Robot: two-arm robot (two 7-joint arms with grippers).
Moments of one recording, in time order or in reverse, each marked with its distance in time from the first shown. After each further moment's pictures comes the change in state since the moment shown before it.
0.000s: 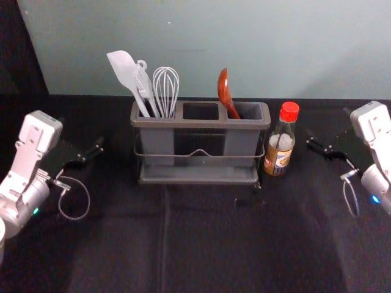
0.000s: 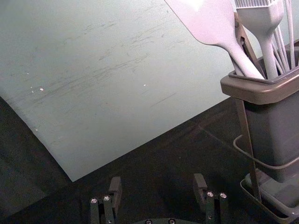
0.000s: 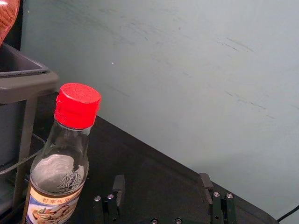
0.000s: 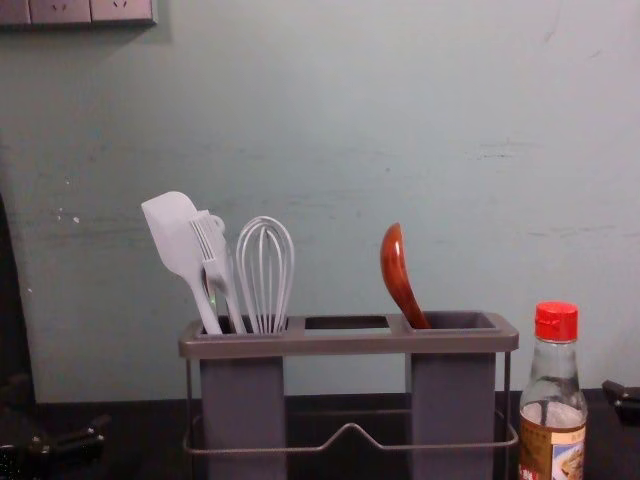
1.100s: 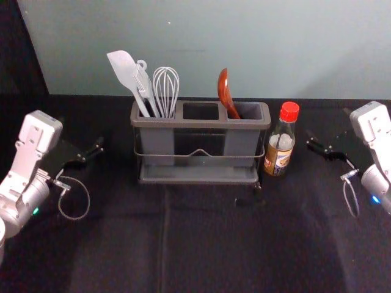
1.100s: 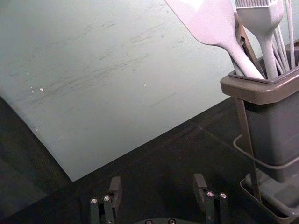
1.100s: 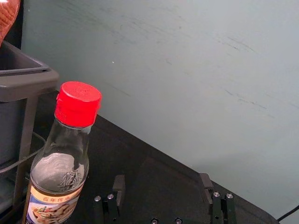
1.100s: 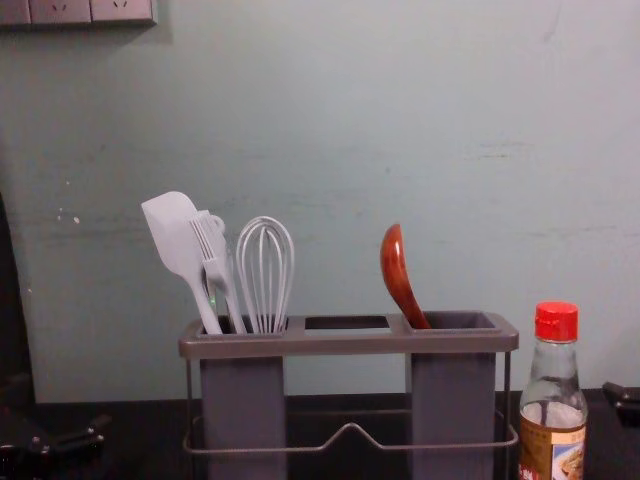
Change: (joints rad) left arm 0.000 0.000 0.000 0.000 0.000 0.000 0.000; right arm 0.000 0.001 0.000 0.000 -0.002 0.003 0.003
